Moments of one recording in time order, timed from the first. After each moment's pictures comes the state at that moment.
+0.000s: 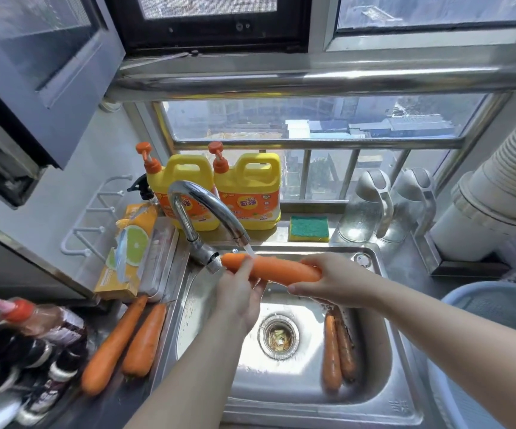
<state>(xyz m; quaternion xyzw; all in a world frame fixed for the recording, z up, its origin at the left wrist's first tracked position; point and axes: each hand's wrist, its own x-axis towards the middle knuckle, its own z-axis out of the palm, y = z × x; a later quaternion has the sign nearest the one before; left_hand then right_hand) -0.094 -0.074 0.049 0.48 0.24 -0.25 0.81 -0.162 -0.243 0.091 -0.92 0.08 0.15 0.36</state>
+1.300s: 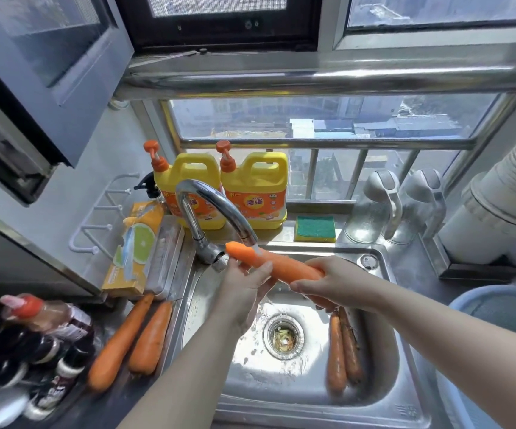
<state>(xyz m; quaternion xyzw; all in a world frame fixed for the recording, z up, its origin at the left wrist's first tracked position) -0.090 -0.059 0.044 0.54 0.08 -0.27 0.79 -0.159 -0.233 0.089 -0.84 0.12 0.19 0.50</state>
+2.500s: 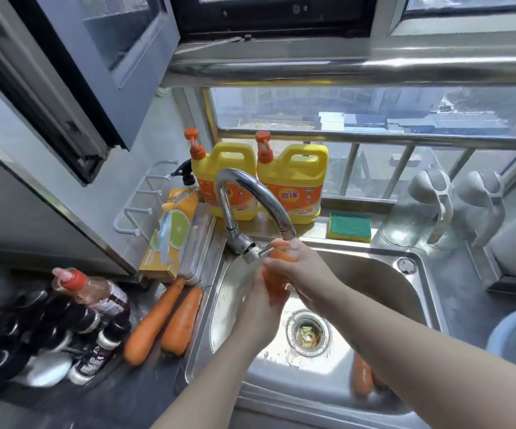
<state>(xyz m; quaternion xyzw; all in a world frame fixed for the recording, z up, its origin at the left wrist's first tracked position) -0.110 -0.012 0.011 0.86 -0.07 -0.21 0.46 -0.104 -0.140 0.047 -0.56 0.19 0.07 0.80</state>
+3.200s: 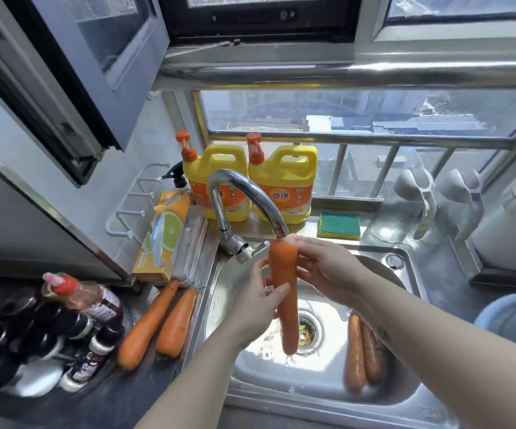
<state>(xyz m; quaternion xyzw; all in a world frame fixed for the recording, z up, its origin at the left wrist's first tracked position) -0.106 -0.011 0.035 0.76 -0.04 -0.33 0.56 -0.118 -0.180 0.065 -0.49 0.19 0.09 0.85</state>
